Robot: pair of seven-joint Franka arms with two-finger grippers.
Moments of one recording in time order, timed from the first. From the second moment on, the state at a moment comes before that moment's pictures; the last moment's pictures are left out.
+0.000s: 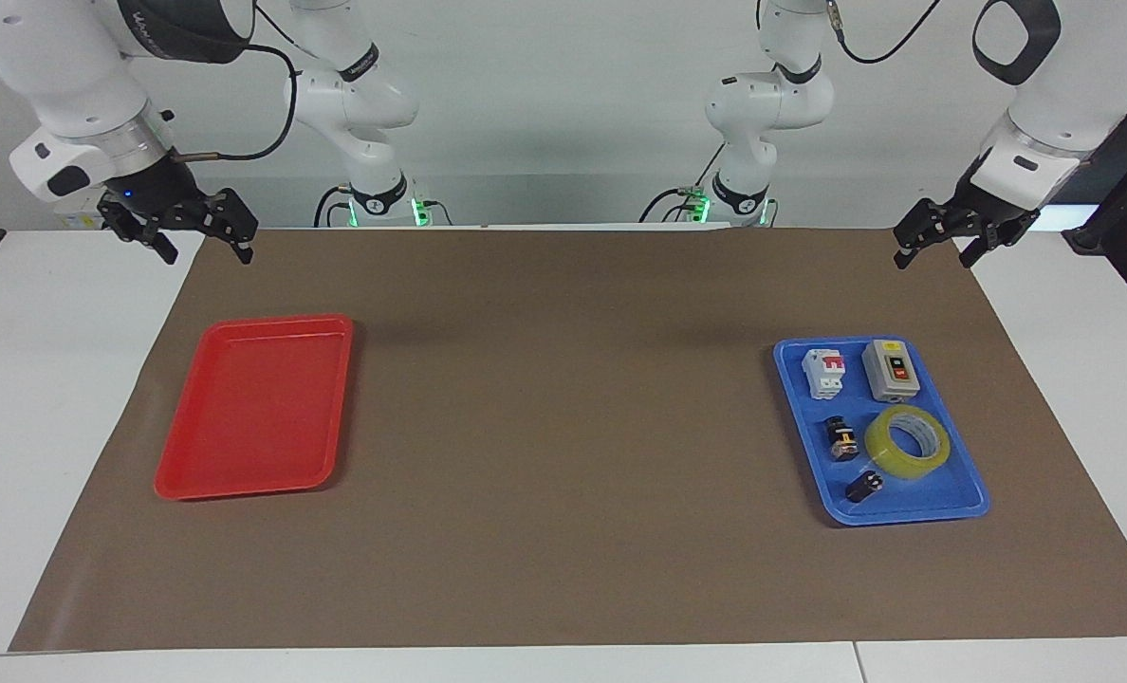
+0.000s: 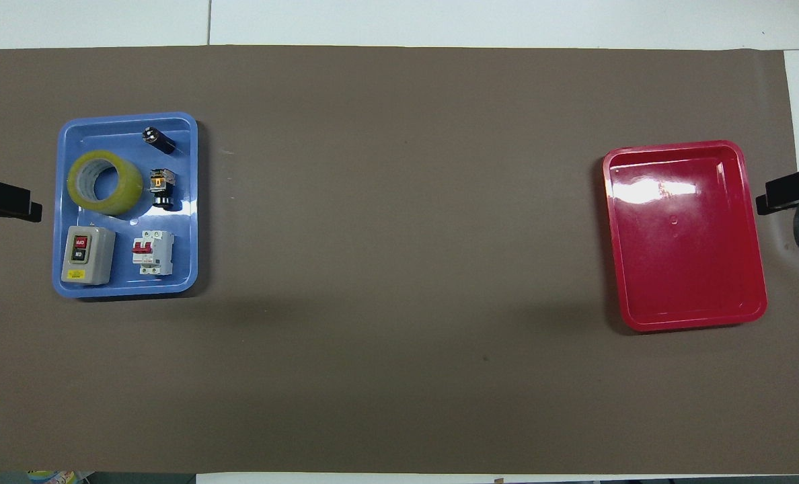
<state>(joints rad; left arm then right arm) -0.01 -0.04 0.04 -1.65 -0.03 1.59 0.07 -0.06 -0.02 -0.04 -1.59 0.00 1.53 -0.07</state>
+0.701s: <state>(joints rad) -0.01 0.00 0.04 -1.66 -0.03 1.69 0.08 -0.06 -0.02 -0.04 -1.59 0.00 1.53 -0.06</state>
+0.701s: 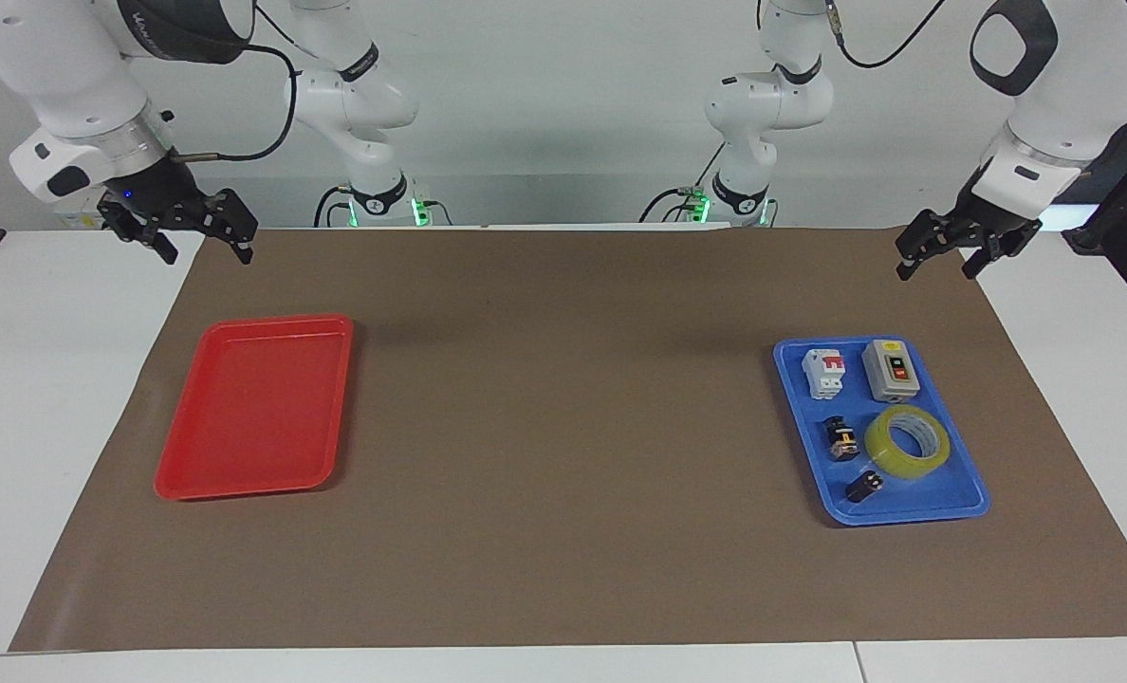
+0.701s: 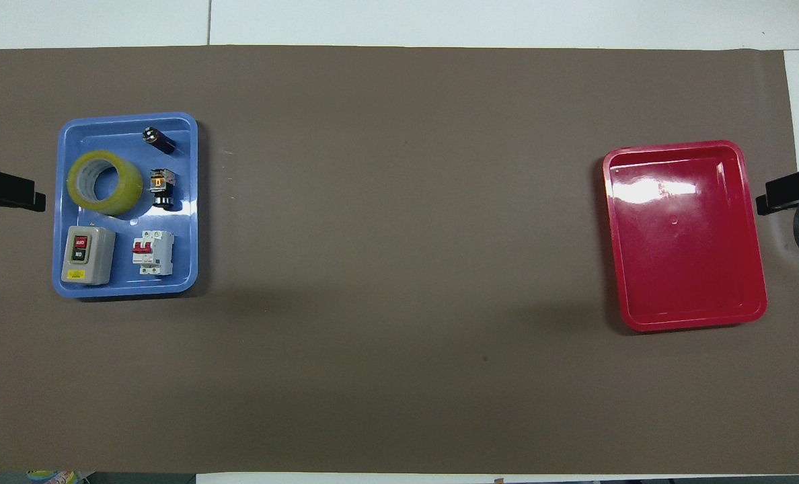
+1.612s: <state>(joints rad) 0.11 0.29 0.04 -1.77 -0.03 2.16 0.03 -0.06 -0.02 -0.04 -1.59 0.00 1.53 -0.06</state>
